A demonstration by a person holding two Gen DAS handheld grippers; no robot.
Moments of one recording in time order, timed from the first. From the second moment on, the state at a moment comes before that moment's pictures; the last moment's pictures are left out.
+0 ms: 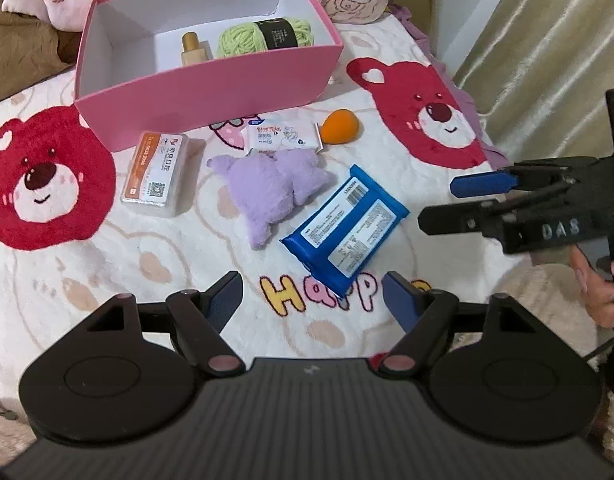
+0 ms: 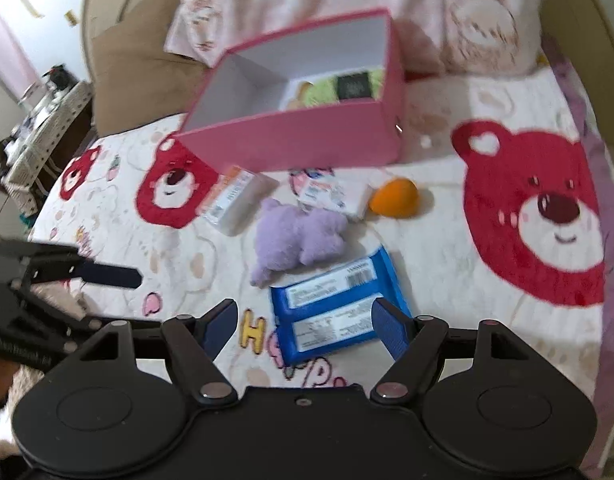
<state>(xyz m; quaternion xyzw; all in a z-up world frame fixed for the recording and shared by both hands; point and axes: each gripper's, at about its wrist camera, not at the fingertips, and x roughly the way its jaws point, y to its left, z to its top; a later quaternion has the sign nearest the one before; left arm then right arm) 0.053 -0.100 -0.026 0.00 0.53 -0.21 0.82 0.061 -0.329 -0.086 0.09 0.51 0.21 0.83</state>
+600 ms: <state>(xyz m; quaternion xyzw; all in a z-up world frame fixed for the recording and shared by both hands) 0.072 -0.120 -0.134 -0.10 0.55 -0.23 0.80 0.093 -0.356 -0.162 0.18 0.50 0.05 0.85</state>
